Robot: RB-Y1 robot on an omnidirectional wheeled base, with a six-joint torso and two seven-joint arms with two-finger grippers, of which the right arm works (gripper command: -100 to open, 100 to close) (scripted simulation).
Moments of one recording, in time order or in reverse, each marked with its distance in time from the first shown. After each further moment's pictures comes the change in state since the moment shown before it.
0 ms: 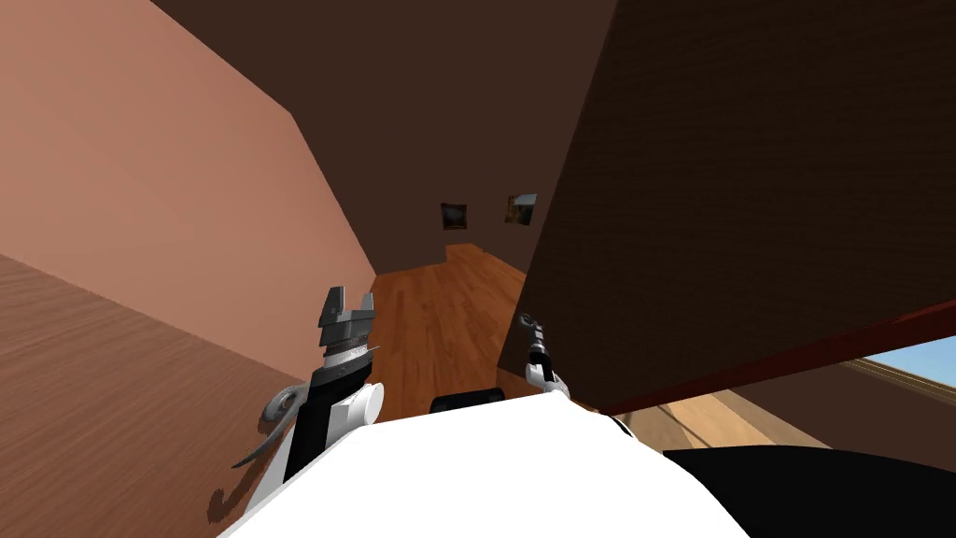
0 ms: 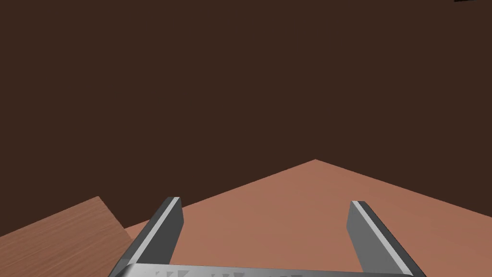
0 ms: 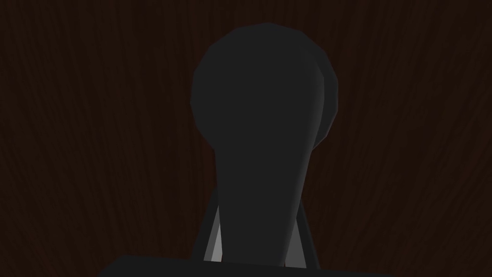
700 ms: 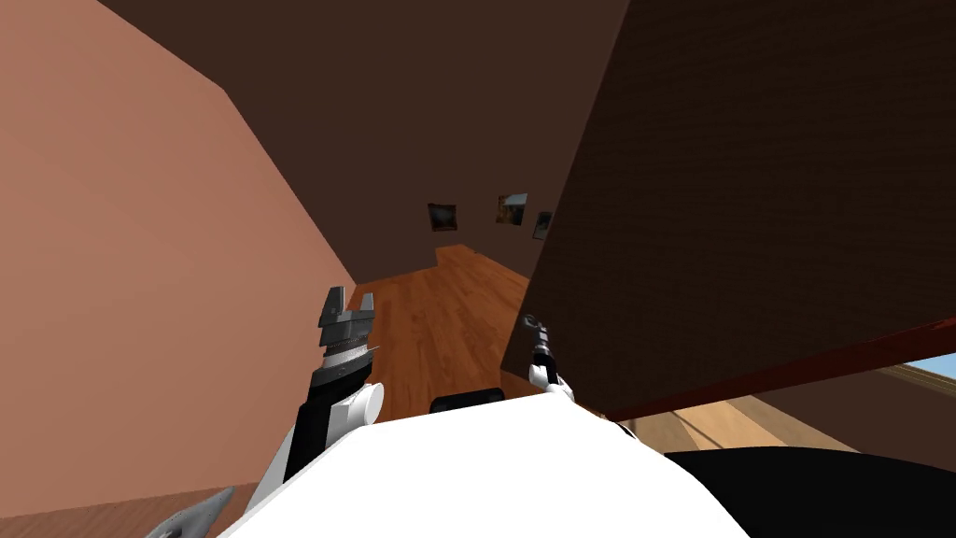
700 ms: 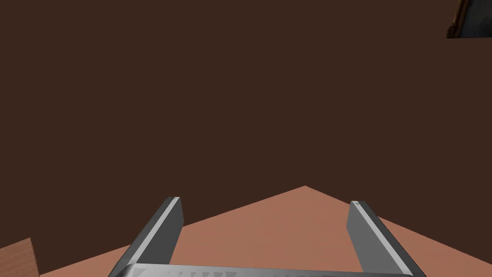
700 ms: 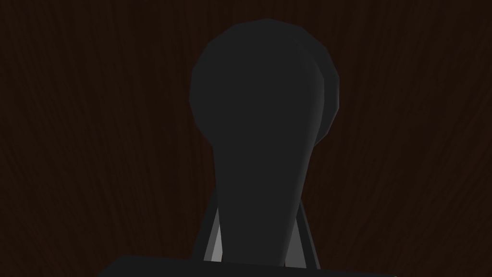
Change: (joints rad) arm 0.022 -0.008 -0.036 -0.027 -0.012 0.018 0.005
